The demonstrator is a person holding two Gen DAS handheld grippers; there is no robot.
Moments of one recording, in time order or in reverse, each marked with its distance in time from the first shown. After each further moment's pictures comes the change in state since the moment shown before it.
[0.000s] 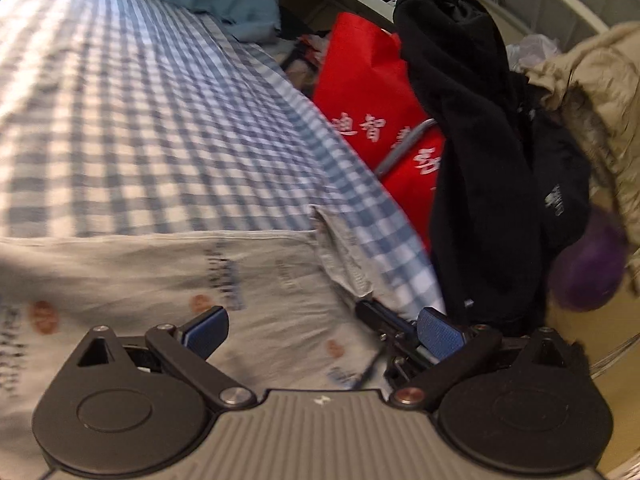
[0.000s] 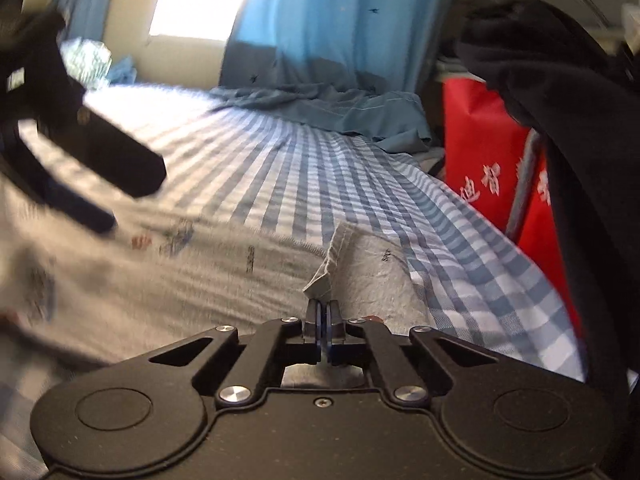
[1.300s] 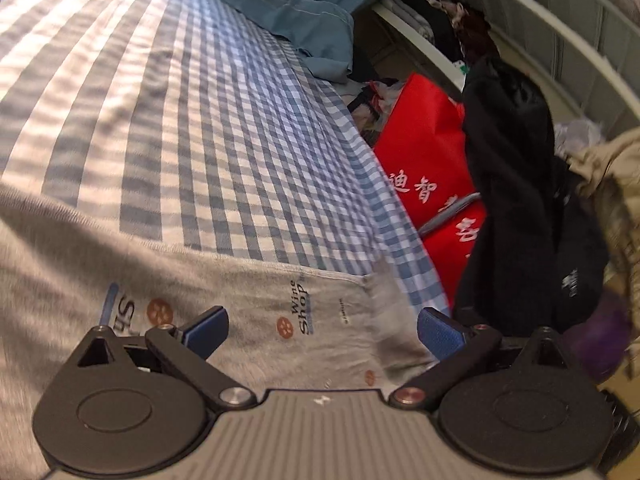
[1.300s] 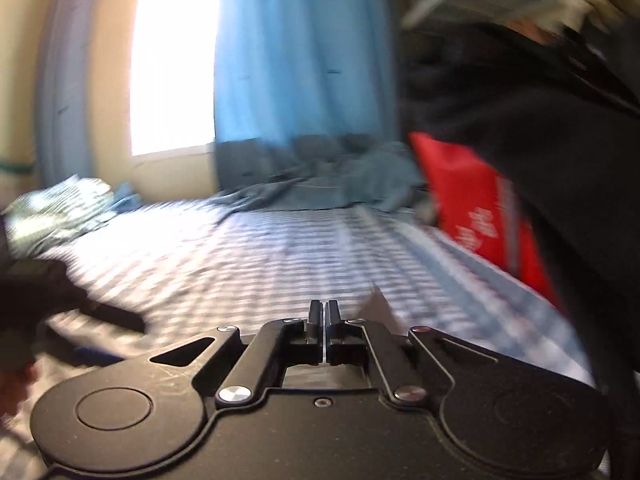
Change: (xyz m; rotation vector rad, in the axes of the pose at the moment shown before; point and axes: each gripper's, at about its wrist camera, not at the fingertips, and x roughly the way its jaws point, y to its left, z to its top) left arm -0.064 0.043 -0.001 -0.198 -0.122 0.082; right arm -0.047 -0.013 0.050 0.210 -0.181 0.115
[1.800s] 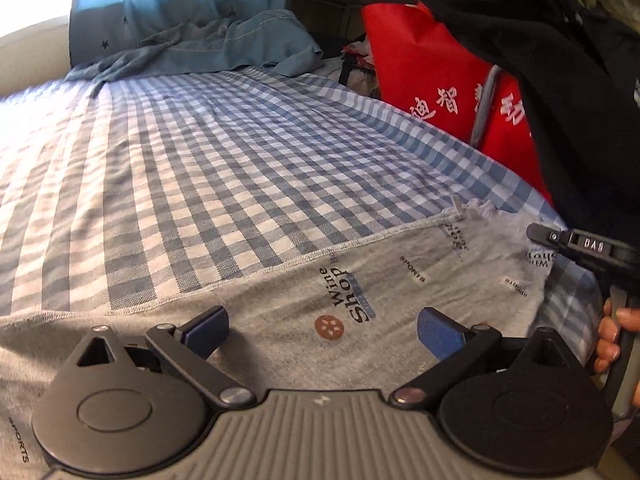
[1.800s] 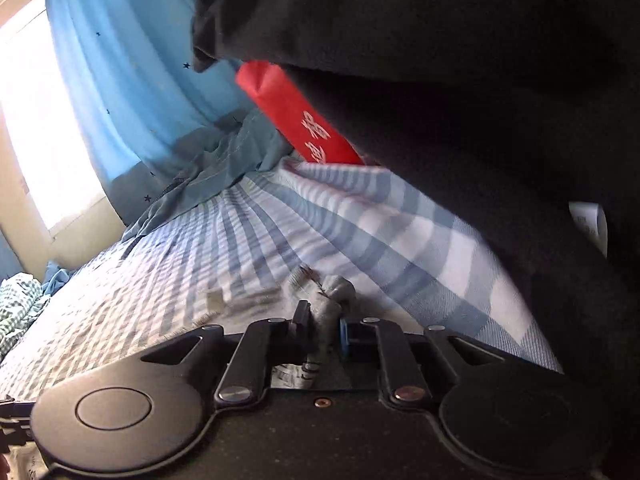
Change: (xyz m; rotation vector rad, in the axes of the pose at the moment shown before) left arm 0.066 -0.061 -0.038 0.537 -0.004 0.370; right arm 0.035 -0.152 -0.067 0.451 0.063 -0.175
